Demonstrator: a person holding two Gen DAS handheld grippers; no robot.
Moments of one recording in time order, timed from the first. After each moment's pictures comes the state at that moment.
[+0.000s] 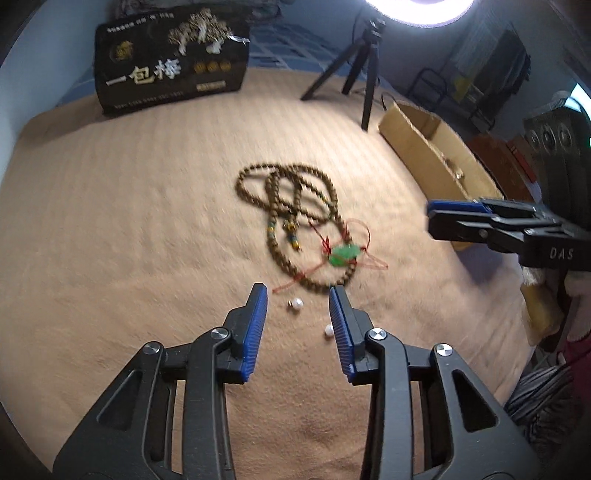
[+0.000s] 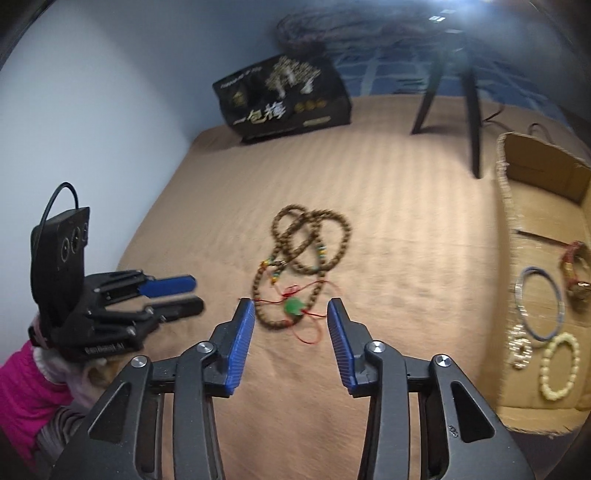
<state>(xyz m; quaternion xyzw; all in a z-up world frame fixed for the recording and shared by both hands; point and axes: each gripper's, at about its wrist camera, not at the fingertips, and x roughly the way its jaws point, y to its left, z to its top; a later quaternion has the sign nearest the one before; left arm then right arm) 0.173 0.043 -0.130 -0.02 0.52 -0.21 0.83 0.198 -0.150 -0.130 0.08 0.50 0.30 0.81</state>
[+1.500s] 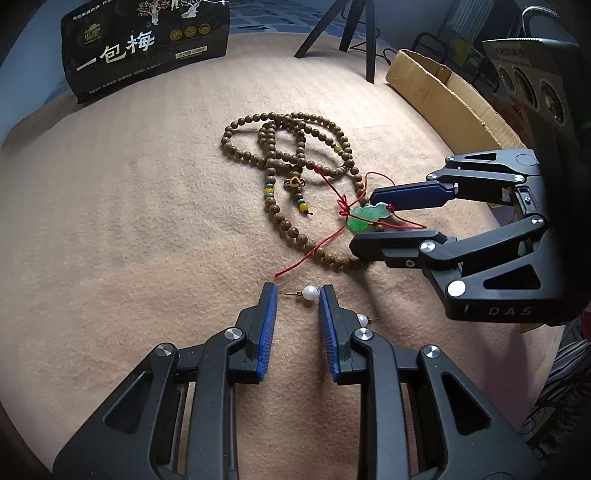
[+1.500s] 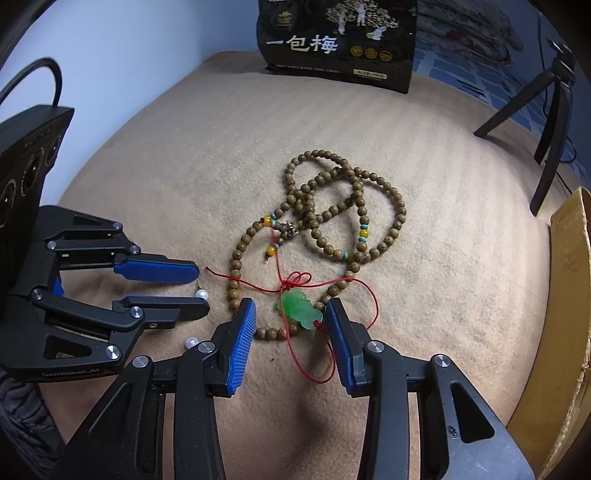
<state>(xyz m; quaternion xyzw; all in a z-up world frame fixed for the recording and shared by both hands) 0.181 0.025 -0.180 0.04 0.54 -0.21 0.81 0.199 -0.081 -0.187 -0.10 0.51 0.30 0.80</state>
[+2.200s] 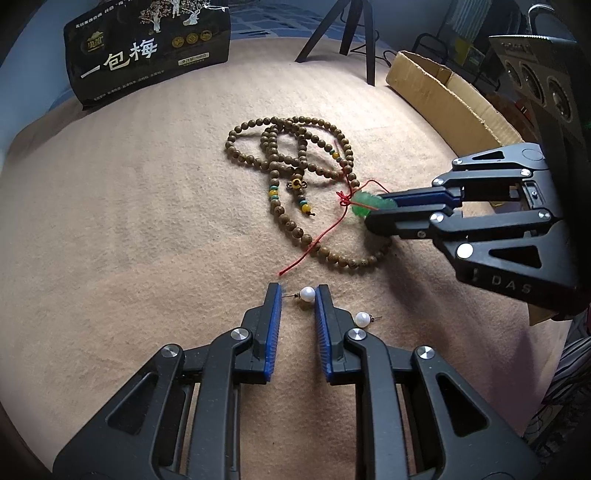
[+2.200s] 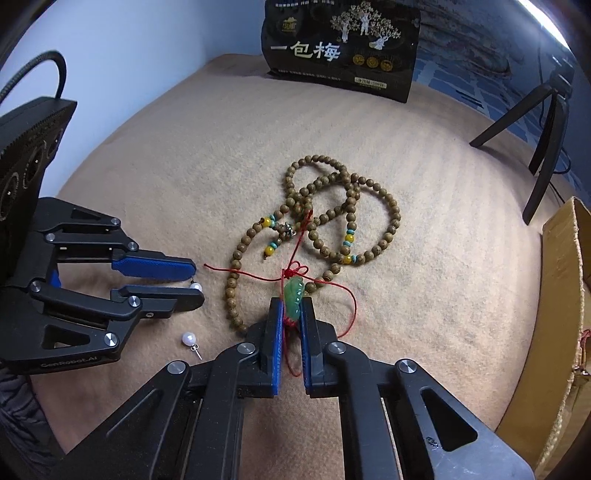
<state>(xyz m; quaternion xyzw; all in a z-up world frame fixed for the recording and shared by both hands) 0.175 0.025 -0.175 0.06 0.53 -0.21 0.82 0.196 -0.087 -0.178 -0.11 0.49 0.30 0.81</state>
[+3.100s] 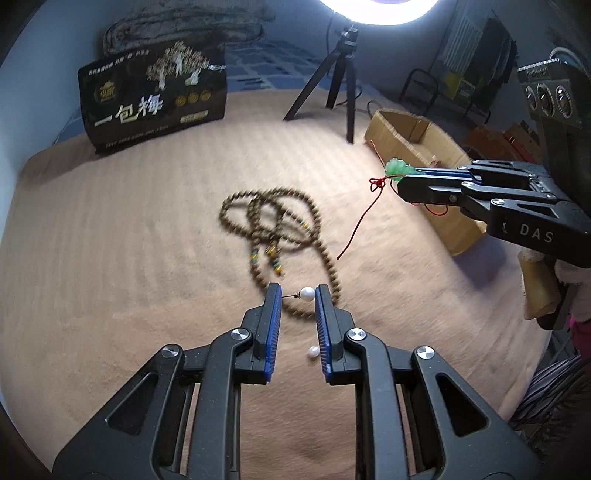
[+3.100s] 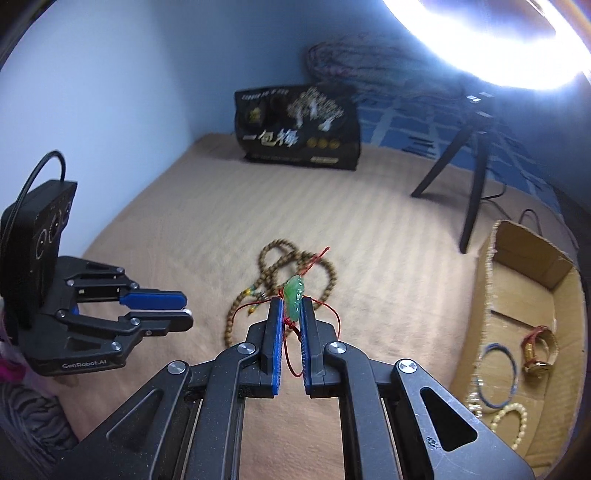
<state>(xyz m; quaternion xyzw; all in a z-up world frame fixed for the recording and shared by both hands) 0.171 0.018 -0.108 0.02 0.48 -0.22 0.85 0.195 -0.150 -0.098 -0.03 0.41 0.27 0.87</state>
